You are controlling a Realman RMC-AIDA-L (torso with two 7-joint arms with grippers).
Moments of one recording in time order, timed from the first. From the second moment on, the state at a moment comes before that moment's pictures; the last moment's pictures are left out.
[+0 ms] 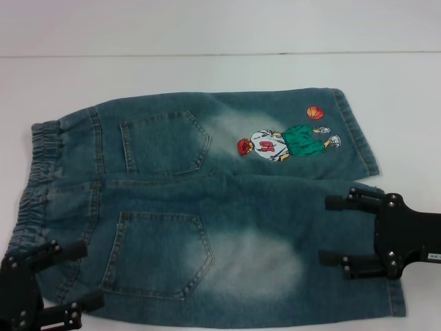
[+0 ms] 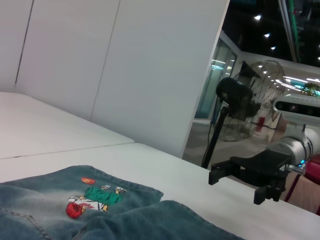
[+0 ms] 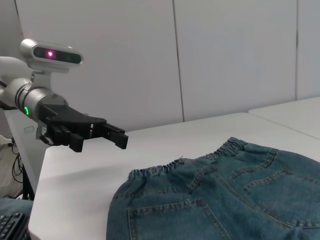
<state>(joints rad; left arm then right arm) -0.23 -2.08 0.28 0.64 2.22 1.99 -1.07 0.35 2.08 -0.74 -0.69 -1.96 -1.74 1.08</state>
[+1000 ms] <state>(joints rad) -0.21 -2.12 0.26 1.11 2.38 1.77 -1.57 0.34 2.08 -0.74 -0.67 -1.96 -1.67 1.08</state>
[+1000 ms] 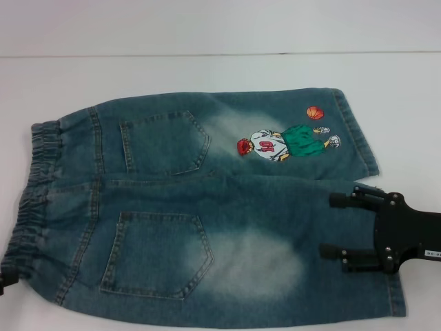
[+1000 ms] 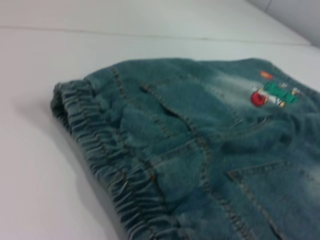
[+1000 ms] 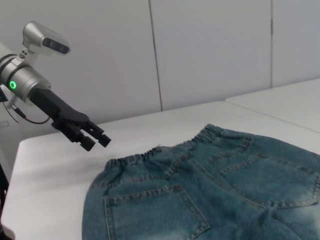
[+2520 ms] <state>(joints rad) -0.23 -2.16 0.39 1.10 2.46 1.57 -1.57 0.33 2.08 -0.74 -0.67 -1.96 -1.66 1.08</state>
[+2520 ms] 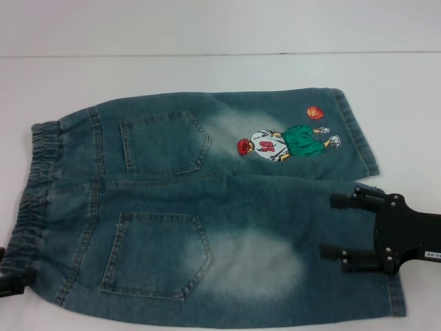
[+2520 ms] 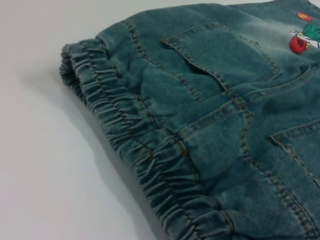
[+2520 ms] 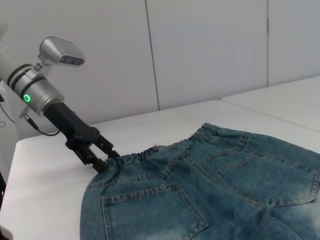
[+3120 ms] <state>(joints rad) -0.25 -2.16 0.39 1.10 2.46 1.60 -1.56 0.33 2.08 -0.74 -0.66 -1.95 -1.66 1.08</state>
